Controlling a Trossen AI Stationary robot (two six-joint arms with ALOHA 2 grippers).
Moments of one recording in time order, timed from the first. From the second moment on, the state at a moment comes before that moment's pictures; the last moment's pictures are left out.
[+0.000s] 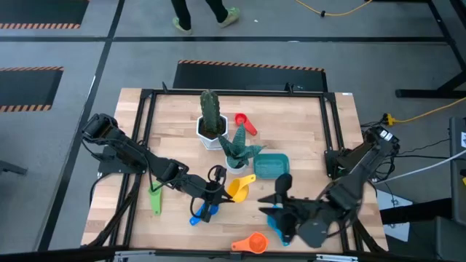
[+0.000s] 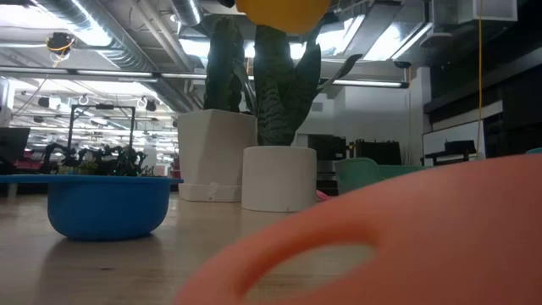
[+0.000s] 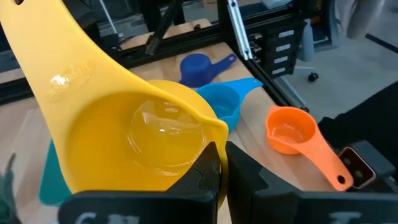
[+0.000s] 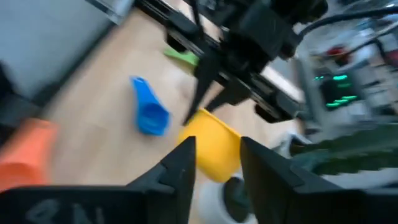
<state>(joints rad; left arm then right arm) -0.46 1.56 1.04 0.11 -0.22 0.03 0.79 1.66 1.66 -0.77 0.75 0.00</state>
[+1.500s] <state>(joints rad) -0.42 2.03 1.64 -0.15 -0.02 0.68 0.84 1.27 1.56 -1.17 0.50 0.70</state>
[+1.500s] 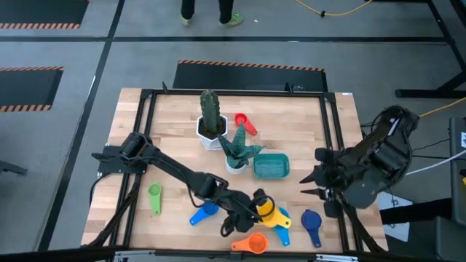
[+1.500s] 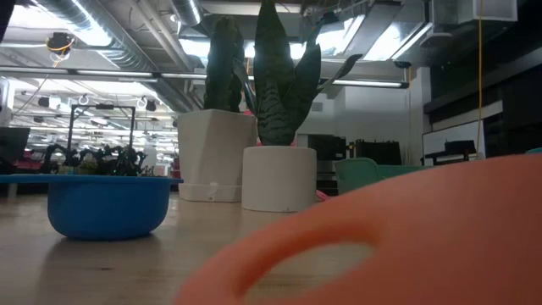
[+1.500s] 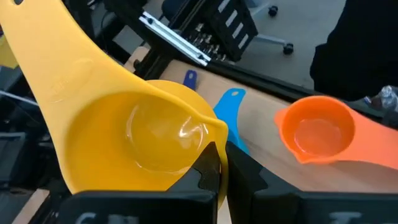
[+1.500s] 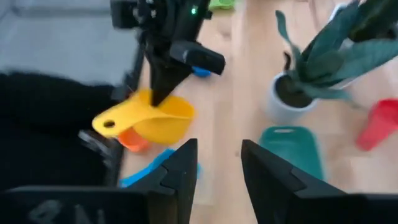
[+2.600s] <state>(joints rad) -0.47 2.04 1.64 -0.44 -0.23 0.64 0.50 1.18 1.17 -0.49 0.26 0.82</state>
